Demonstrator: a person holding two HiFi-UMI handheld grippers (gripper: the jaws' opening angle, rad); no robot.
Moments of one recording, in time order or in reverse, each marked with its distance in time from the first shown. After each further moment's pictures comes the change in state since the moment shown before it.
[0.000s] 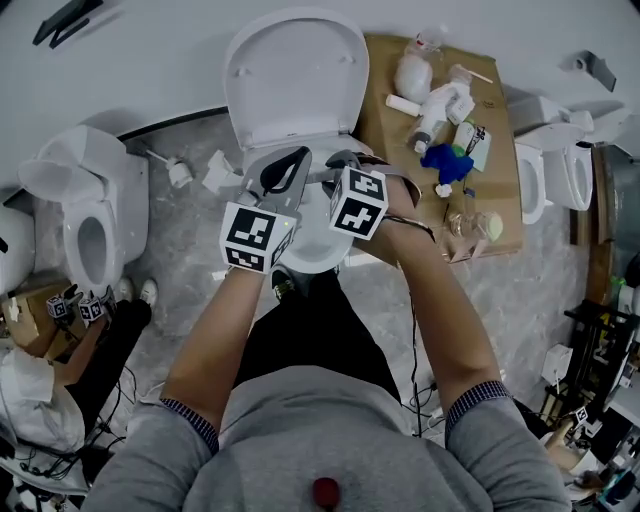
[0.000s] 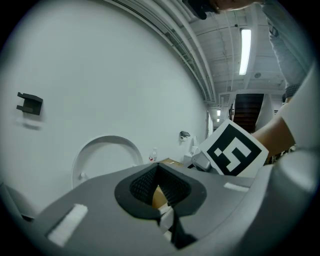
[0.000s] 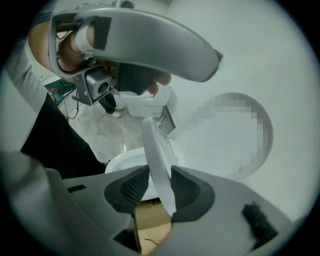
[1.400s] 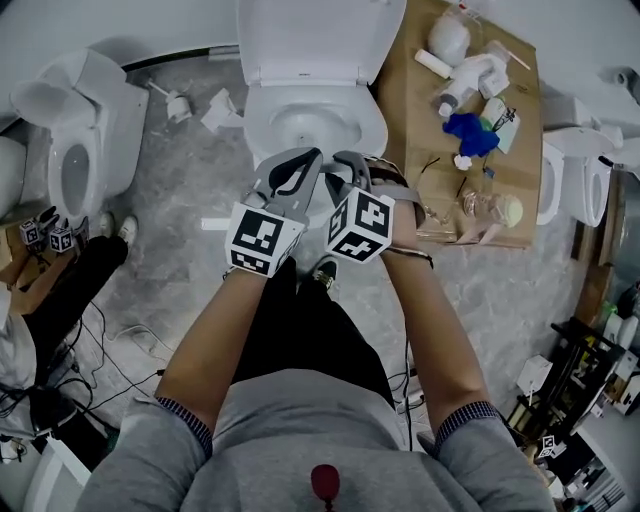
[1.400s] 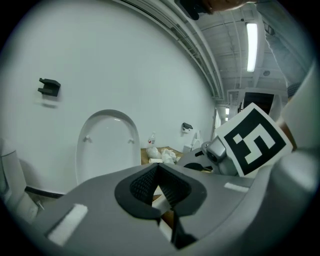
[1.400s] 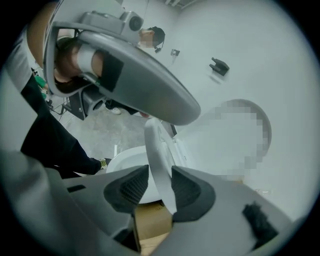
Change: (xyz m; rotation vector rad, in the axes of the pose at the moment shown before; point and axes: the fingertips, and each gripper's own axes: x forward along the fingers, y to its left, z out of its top) left arm -0.045 -0.077 -0.110 -0.083 0.078 0.083; right arm 0.027 0.104 -0.039 -0.049 -0.041 -0.133
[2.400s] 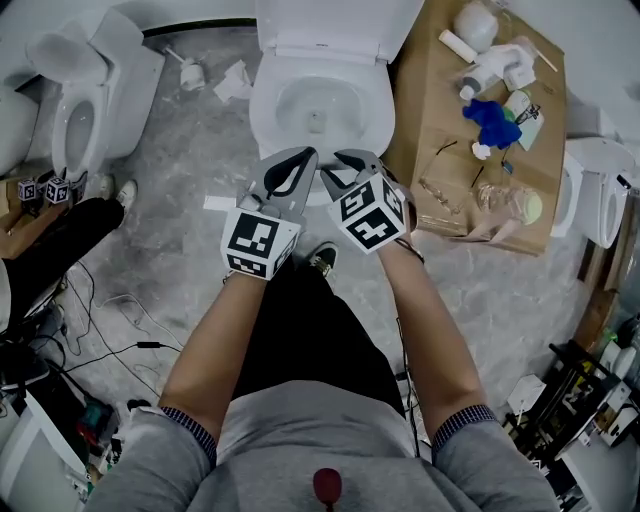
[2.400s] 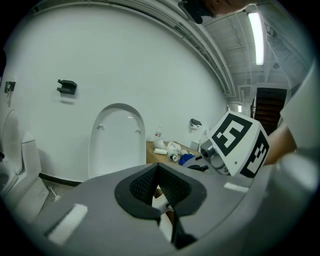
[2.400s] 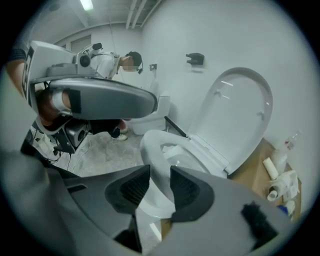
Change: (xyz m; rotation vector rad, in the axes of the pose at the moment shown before) left arm -0.034 -0.038 -0.061 -0.048 0.001 0.145; right arm 0.014 0.067 -0.025 0.359 -0.195 0.149
